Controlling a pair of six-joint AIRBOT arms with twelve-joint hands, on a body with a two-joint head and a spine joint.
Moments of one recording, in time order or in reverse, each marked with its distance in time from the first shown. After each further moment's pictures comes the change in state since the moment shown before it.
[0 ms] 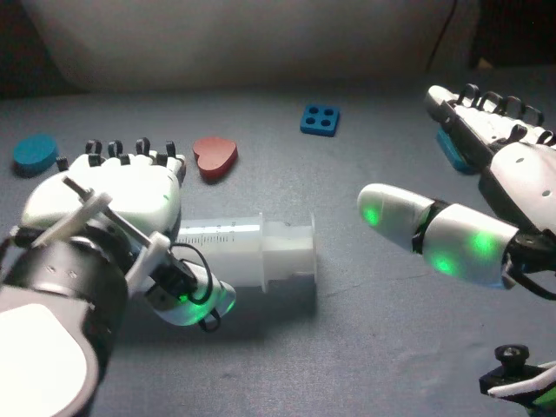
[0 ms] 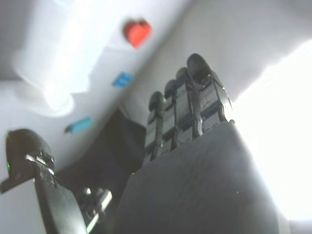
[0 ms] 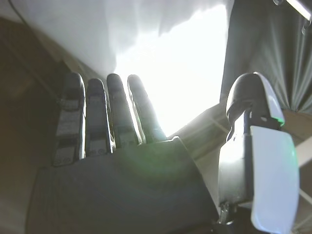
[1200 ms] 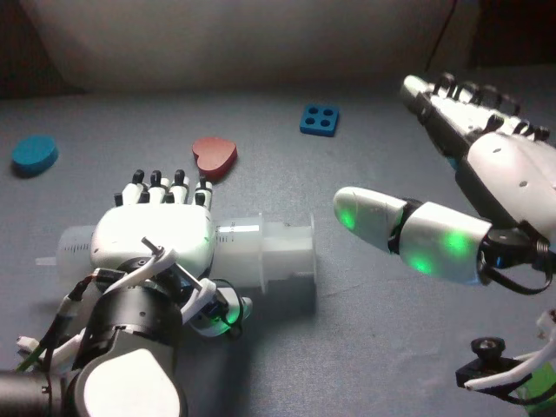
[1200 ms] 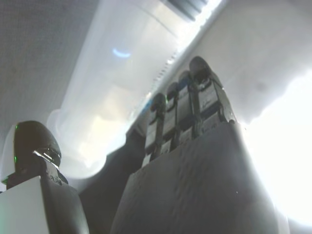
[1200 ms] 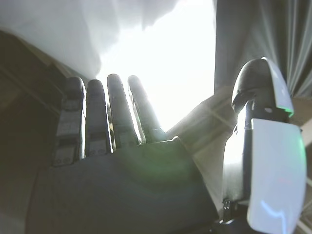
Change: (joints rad) left arm 0.216 -0.231 0.264 0.216 0.001 -0.140; right arm 0.028 -0.035 0.018 -0.003 -0.010 -0.004
